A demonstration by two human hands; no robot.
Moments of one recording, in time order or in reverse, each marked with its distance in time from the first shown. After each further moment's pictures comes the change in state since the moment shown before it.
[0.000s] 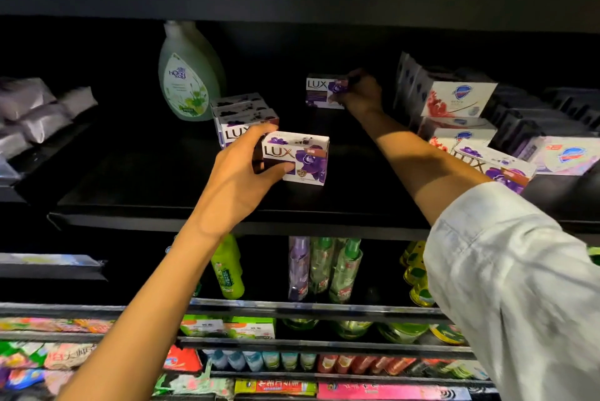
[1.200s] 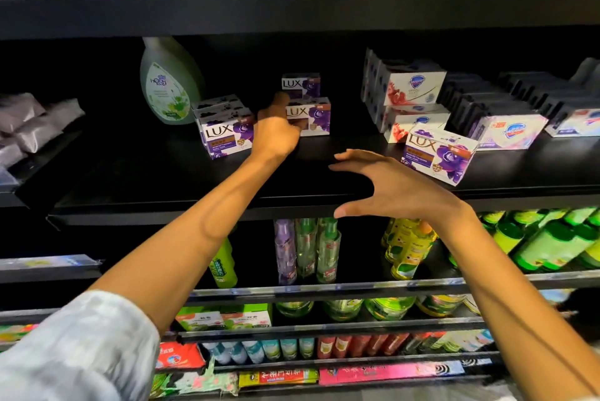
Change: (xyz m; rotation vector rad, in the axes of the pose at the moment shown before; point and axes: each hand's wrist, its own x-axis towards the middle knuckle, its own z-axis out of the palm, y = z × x) left_hand 0.100 0.006 0.083 0.163 0.040 -0.032; right_hand -0.257 -0.015 -0.150 -0.576 -0.651 -0.347
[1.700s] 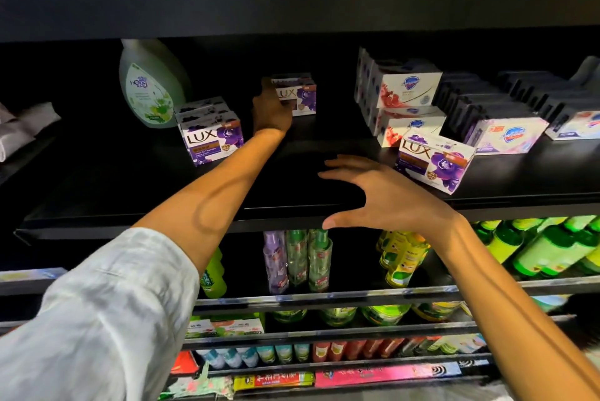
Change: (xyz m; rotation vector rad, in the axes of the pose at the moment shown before) left_hand 0.078 -0.015 0.042 -0.100 0.120 -0.093; right_hand 0.007 0.010 0.002 -0.014 0.012 -0.040
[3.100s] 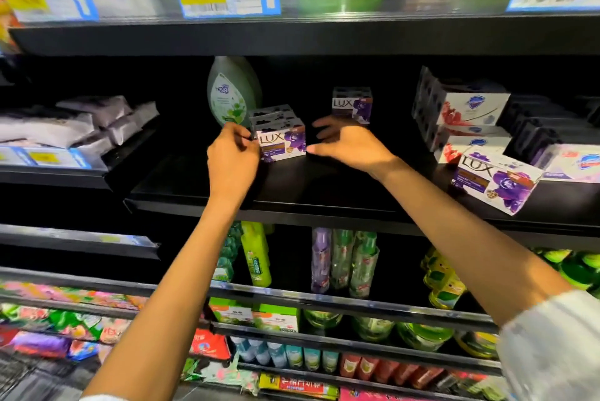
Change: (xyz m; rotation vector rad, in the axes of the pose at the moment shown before) left_hand -0.138 -0.030 -0.180 0.040 0.294 -0.097; right_hand 0.147 -0.065 0.014 0.422 0.190 0.051
